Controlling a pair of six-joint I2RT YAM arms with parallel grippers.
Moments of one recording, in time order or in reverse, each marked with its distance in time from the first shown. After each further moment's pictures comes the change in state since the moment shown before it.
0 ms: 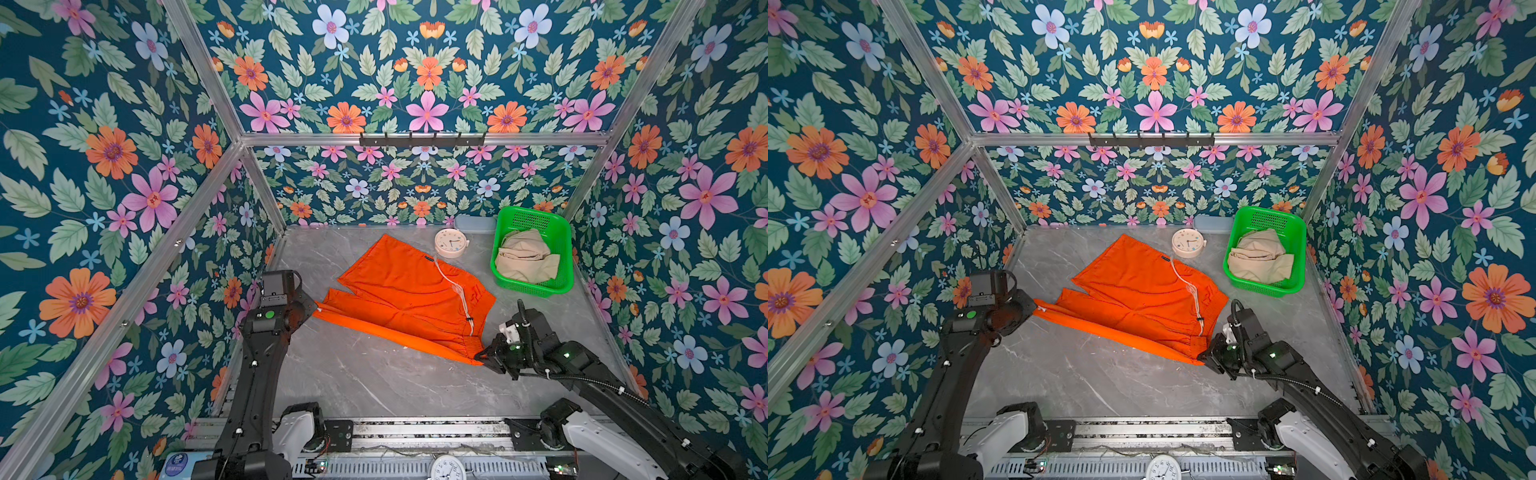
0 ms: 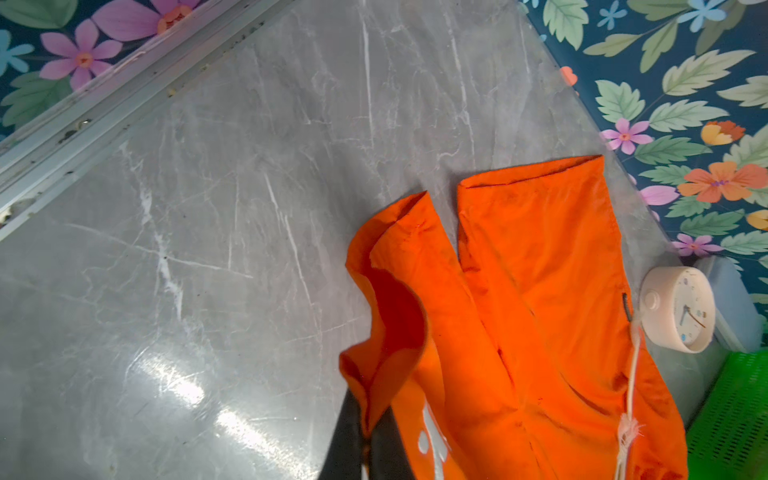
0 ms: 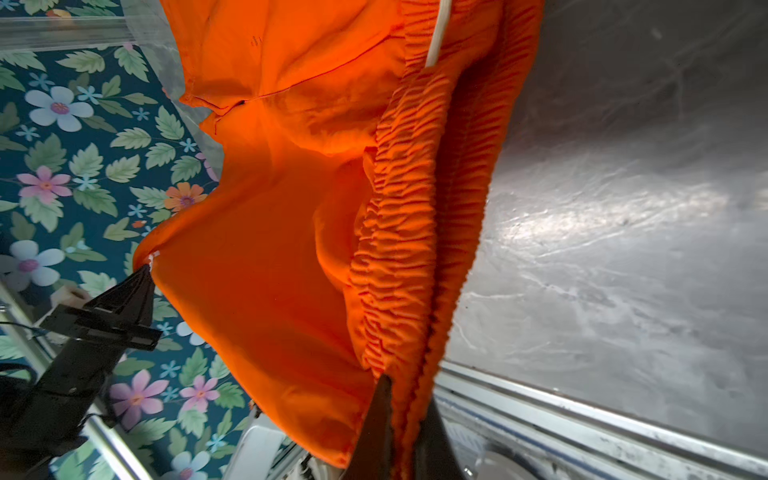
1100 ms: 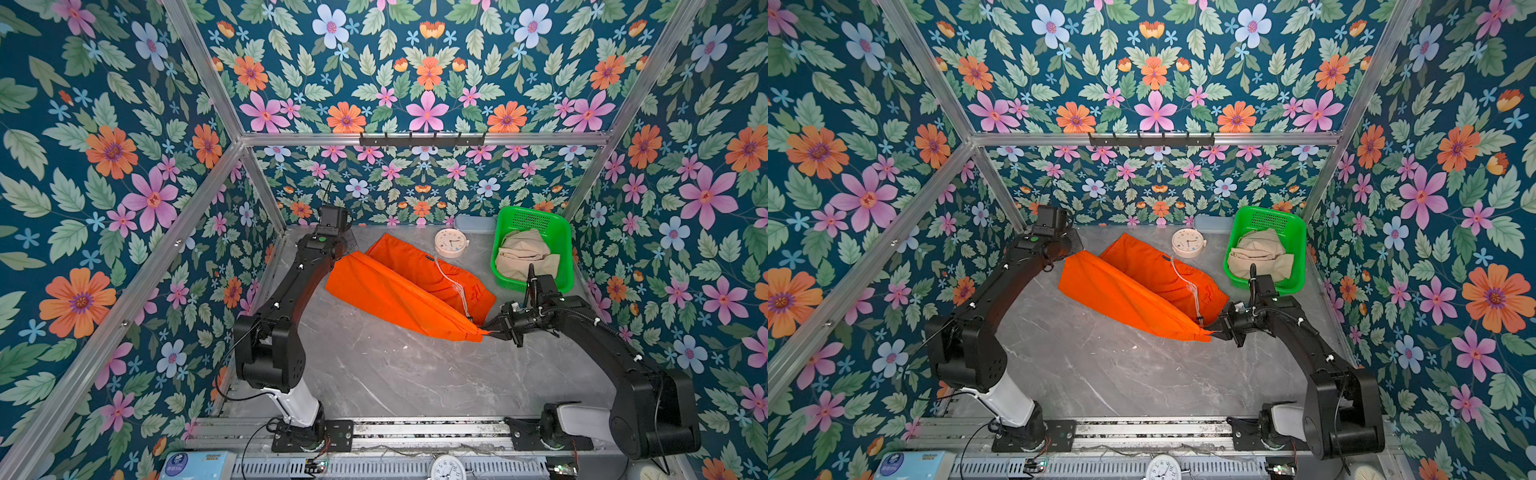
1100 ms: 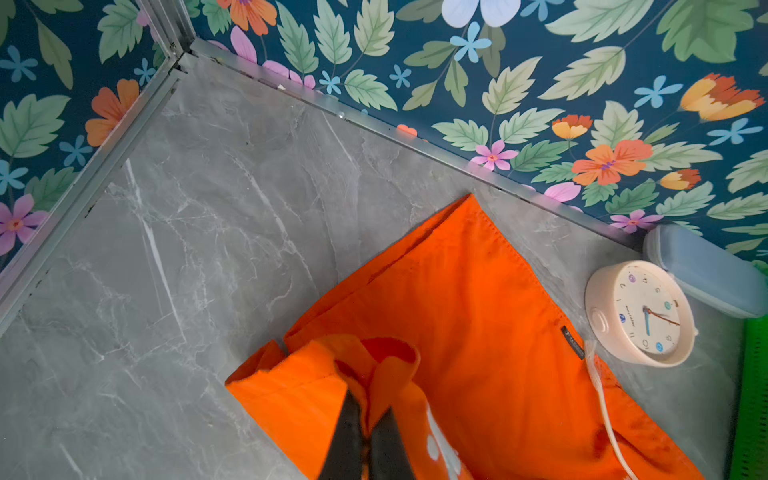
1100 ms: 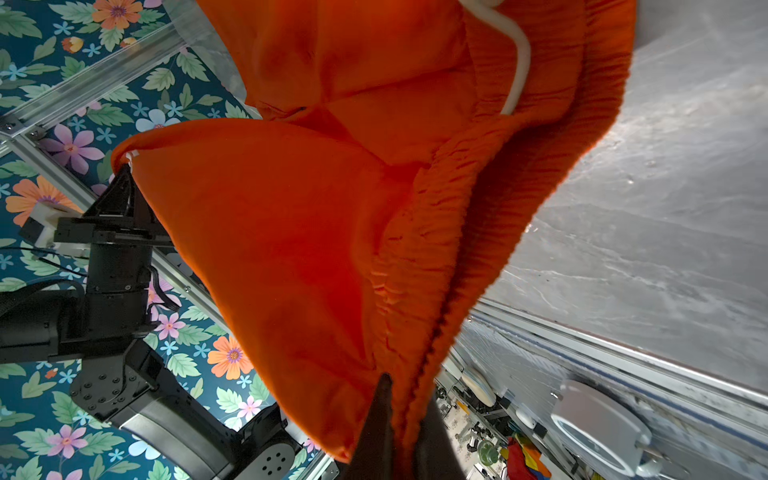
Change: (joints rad) left arm -0.298 0.672 0.588 0.217 -0.171 0.170; right arm -0.386 0.467 0.282 -0.156 -0.456 -0.283
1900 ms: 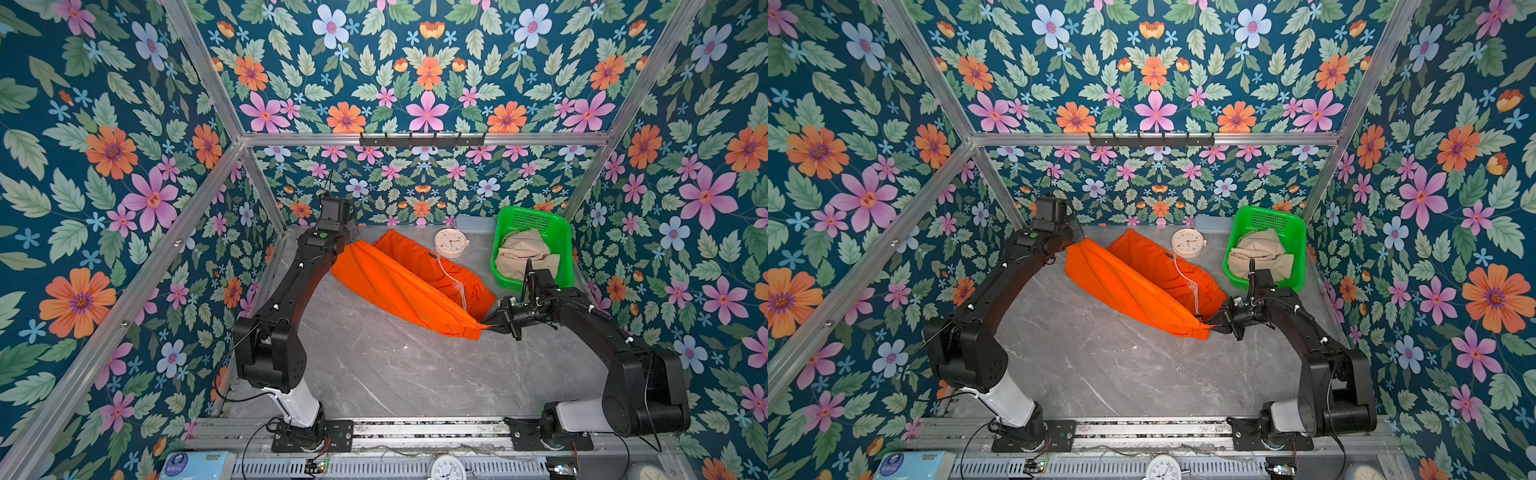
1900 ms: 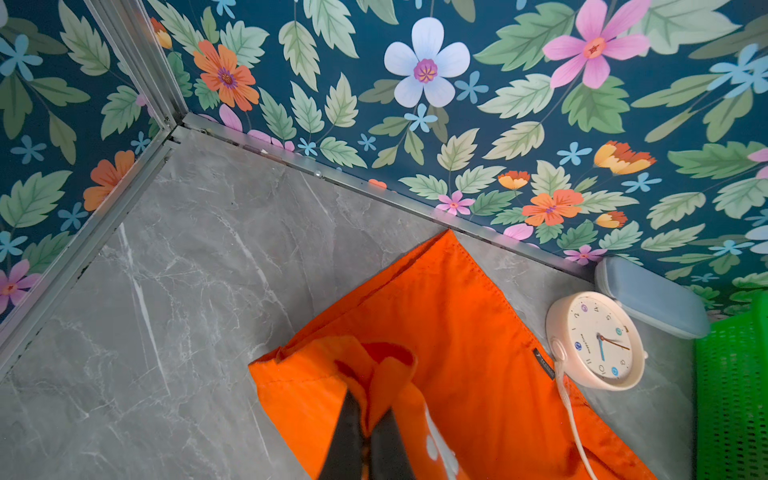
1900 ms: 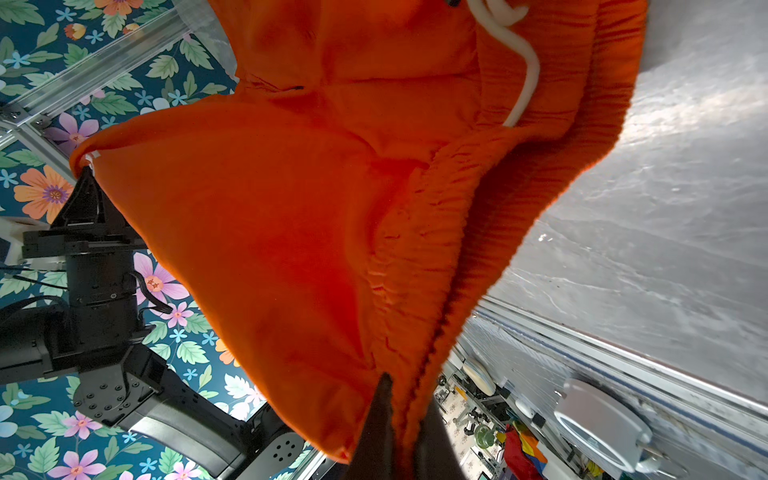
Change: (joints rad) left arm -0.024 -0.029 0.045 0.056 -0.025 0.031; right arm -0.016 0.087 0.061 -0.029 -0.034 -0.066
